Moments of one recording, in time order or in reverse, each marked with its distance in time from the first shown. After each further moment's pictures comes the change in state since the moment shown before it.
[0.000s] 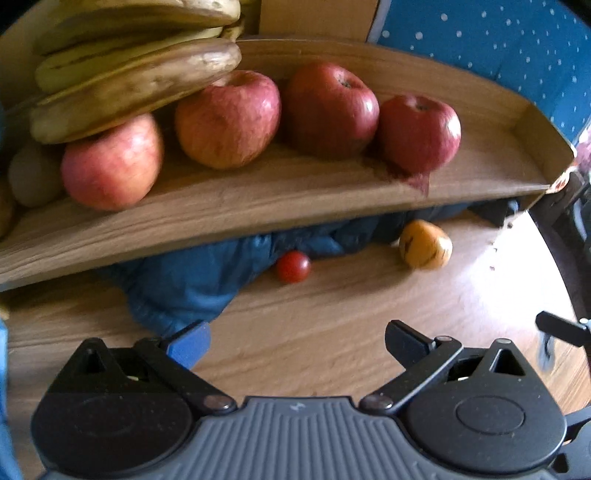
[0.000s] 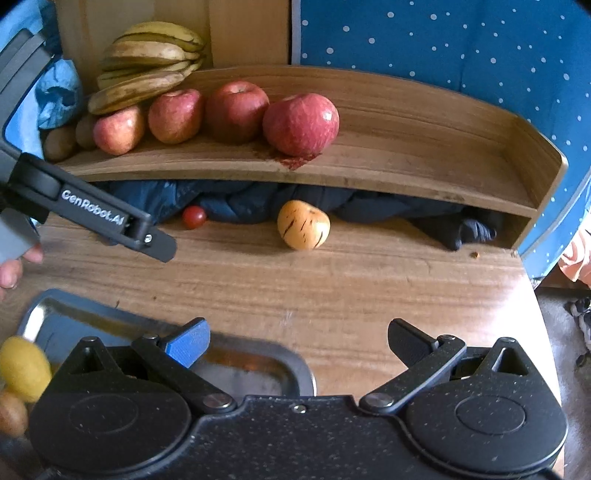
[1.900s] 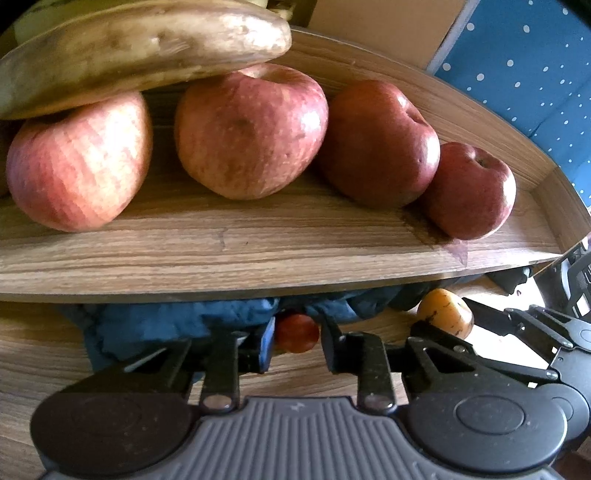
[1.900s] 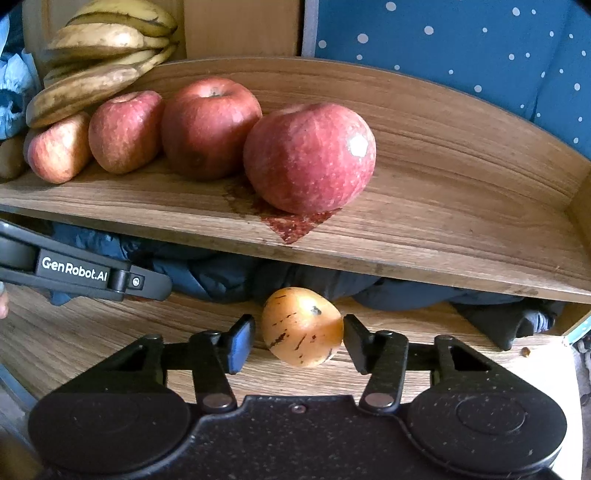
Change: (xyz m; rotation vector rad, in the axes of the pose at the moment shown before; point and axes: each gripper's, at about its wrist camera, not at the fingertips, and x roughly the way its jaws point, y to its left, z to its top) left arm 0.043 0.041 0.024 -0.137 -0.071 -0.087; right arm 0.102 -0.001 0.068 -0.059 -0.026 0.015
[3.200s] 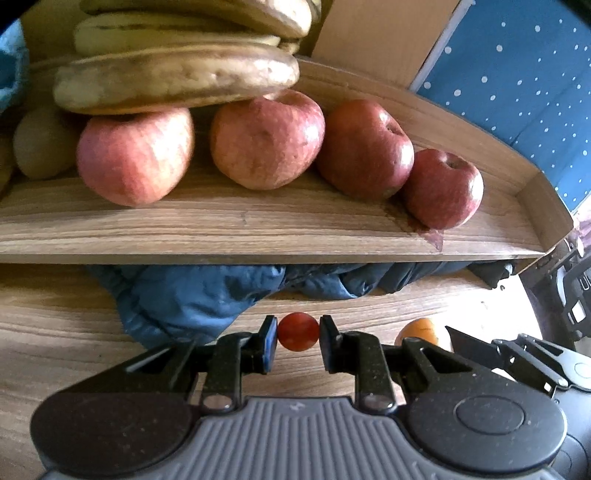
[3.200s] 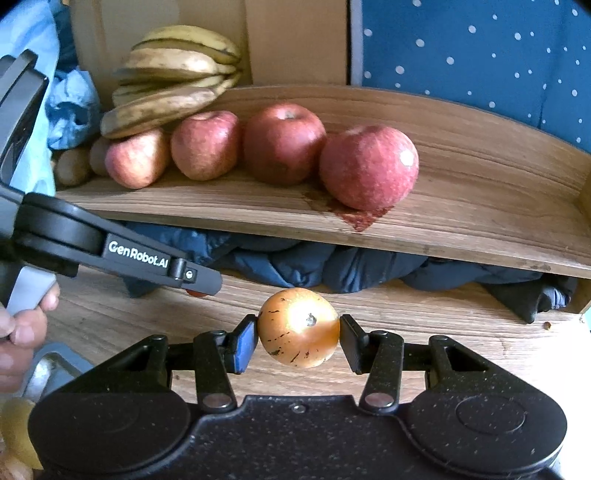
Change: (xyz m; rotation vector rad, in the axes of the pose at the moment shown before) left arm -0.045 0.002 -0.019 -0.019 -0.029 -0.001; right arm -0.046 0.023 -0.019 0.017 -0.051 0.117
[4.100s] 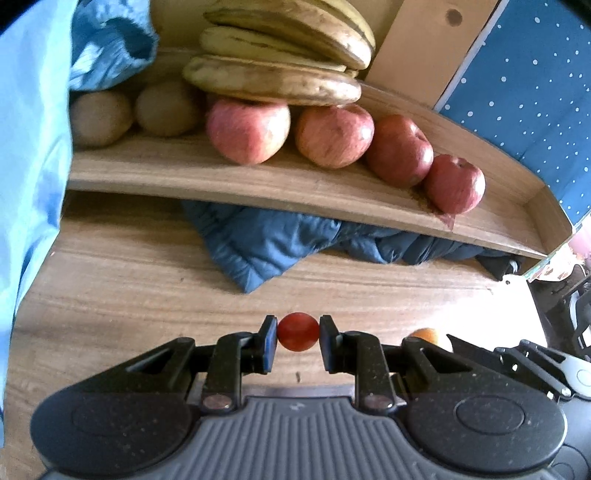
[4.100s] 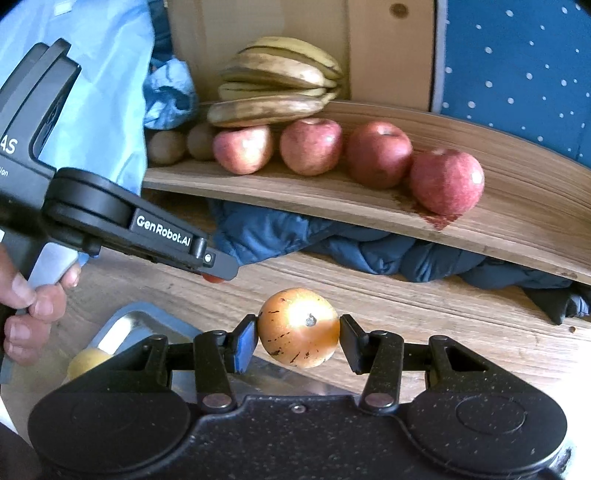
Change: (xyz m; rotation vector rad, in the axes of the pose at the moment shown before) left arm -0.066 0.027 -0.051 -0.096 -0.037 0.075; right arm -0.045 0.046 -0.023 -0.111 -0.023 0.141
